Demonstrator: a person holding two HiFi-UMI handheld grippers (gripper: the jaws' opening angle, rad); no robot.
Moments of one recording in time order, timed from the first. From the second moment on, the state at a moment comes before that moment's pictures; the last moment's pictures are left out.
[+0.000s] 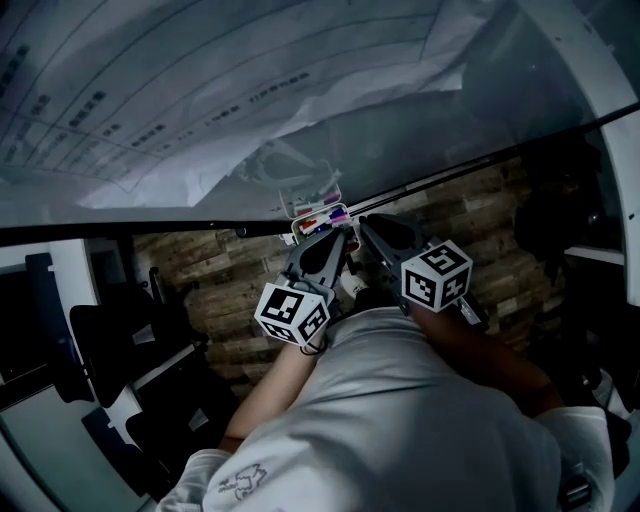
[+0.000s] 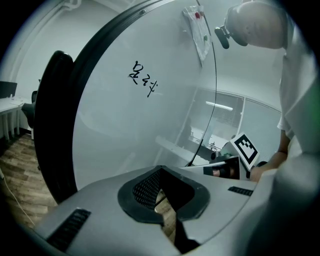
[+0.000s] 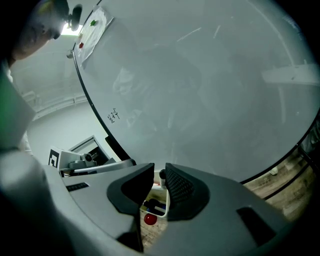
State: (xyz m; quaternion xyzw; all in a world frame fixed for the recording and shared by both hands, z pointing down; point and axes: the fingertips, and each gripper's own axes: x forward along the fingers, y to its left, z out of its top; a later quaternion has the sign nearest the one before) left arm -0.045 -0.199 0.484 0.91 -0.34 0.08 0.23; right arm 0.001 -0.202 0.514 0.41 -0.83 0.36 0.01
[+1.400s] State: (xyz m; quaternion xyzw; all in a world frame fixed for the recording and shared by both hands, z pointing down) left arm -0.056 -0.205 0.497 0.90 -0.36 0.09 0.24; right arm -0.008 -0.211 0.534 0.41 -0.83 0.37 0.04
